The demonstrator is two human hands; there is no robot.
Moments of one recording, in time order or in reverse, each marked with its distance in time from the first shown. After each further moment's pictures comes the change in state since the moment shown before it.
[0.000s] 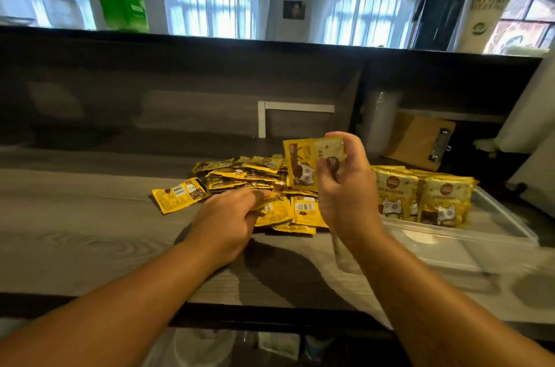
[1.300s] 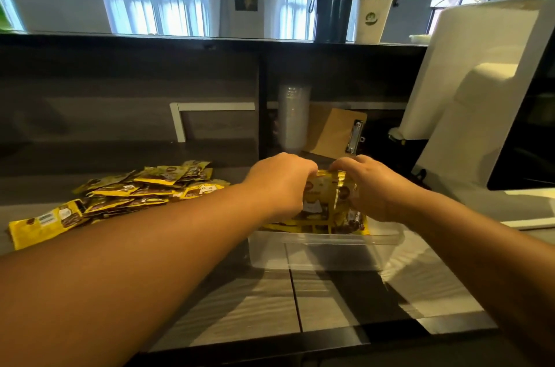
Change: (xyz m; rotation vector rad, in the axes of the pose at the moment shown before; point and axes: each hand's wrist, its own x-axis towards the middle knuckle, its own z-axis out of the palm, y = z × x) left_hand 0.132 0.225 0.071 0.126 -0.301 0.239; right_hand 0.085 0.111 -0.220 -0.956 -0.566 0.158
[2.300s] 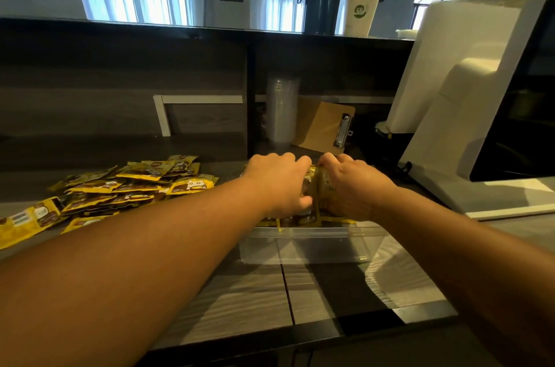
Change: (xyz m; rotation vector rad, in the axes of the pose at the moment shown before) left_hand 0.027 -0.010 0.027 0.324 -0.078 0.073; right_hand 0.001 -0.013 0.013 -0.264 -0.026 -0.006
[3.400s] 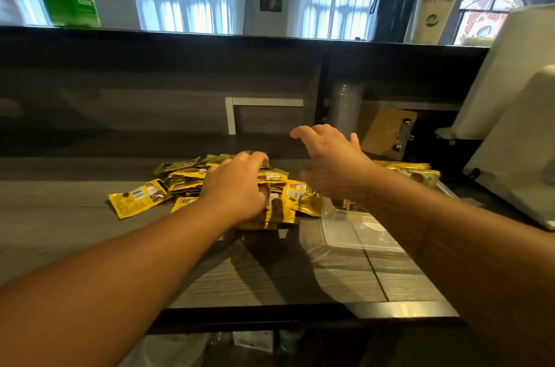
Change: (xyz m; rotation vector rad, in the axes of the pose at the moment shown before) left_hand -0.141 -0.124 0.012 -0.253 0.176 -0.483; right_hand 0.010 -0.175 -0.053 0.290 0.142 -0.129
